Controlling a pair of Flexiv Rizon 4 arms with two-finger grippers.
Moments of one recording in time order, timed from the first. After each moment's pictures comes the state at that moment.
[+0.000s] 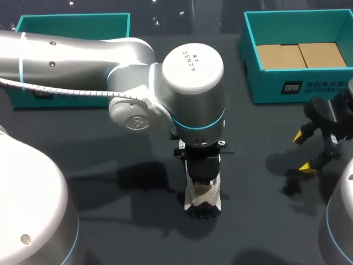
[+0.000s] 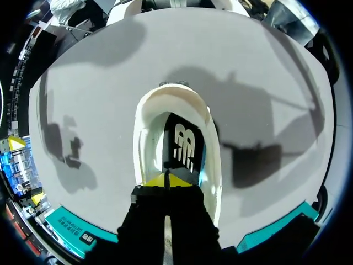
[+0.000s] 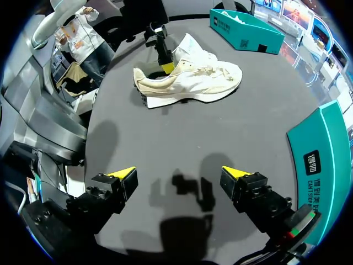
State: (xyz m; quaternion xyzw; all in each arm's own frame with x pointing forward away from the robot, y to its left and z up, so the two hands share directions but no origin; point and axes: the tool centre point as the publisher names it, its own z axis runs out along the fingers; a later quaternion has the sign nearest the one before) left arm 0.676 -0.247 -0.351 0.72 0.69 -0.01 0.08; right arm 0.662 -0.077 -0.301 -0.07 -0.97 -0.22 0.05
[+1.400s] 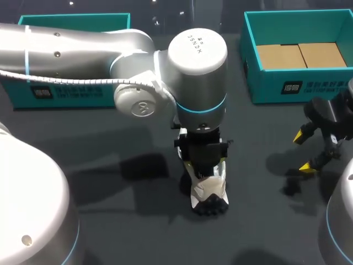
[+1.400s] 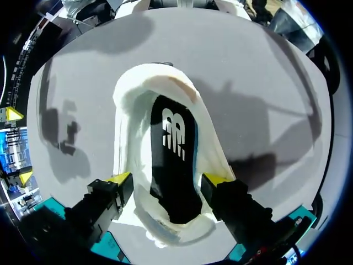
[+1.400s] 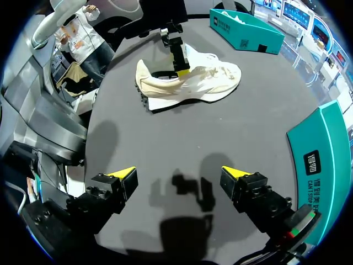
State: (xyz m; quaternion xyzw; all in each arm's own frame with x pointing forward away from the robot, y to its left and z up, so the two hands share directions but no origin) left arm 0.701 -0.246 -0.351 0.69 0.72 -0.02 0.06; right arm 0.662 -0.077 -0.301 -0.07 -0.97 -0.22 0.05
